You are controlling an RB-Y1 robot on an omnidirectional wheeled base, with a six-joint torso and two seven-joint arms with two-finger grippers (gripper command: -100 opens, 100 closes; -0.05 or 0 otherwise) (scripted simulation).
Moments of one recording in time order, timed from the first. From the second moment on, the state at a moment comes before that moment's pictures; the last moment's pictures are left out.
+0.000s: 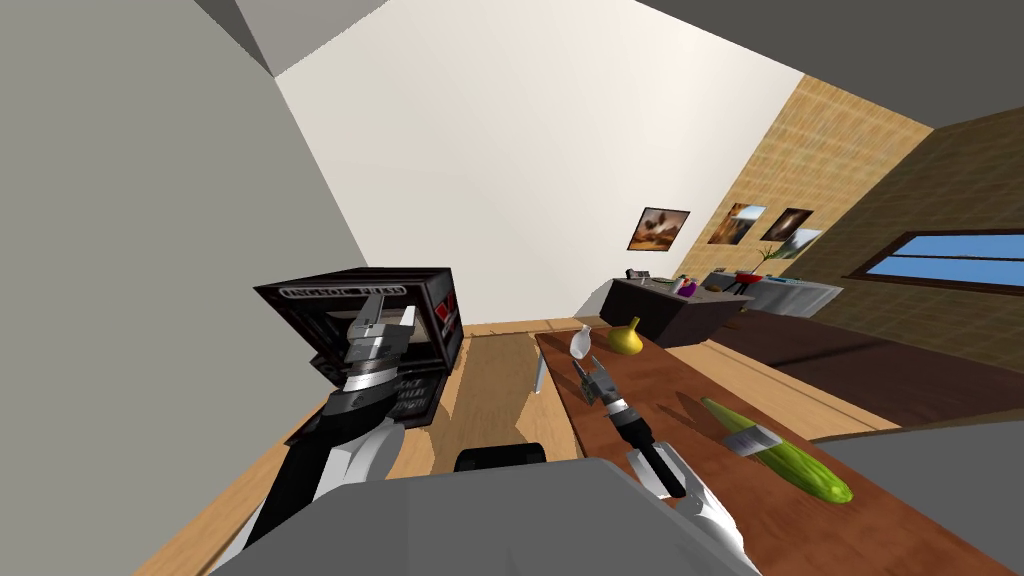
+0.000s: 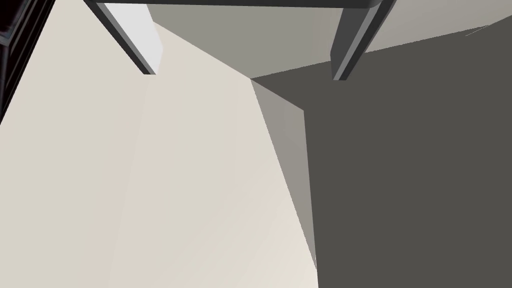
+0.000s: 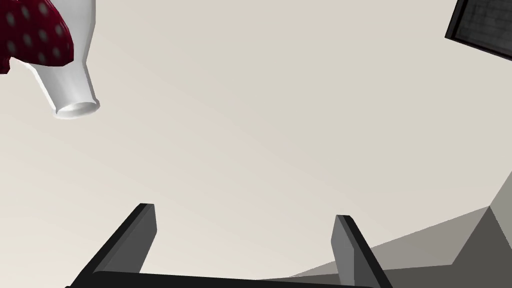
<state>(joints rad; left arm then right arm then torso) 0.49 0.04 -0.07 -2.36 0.11 -0.45 -0.11 0.24 -0.38 -0.20 -1.13 0.33 -0.96 0.82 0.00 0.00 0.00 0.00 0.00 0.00</state>
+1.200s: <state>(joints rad) 0.49 0.04 -0.07 -2.36 0.11 -0.45 -0.11 0.19 -0.37 -0.24 -0.83 0.33 -1.01 0.94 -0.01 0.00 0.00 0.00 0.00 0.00</state>
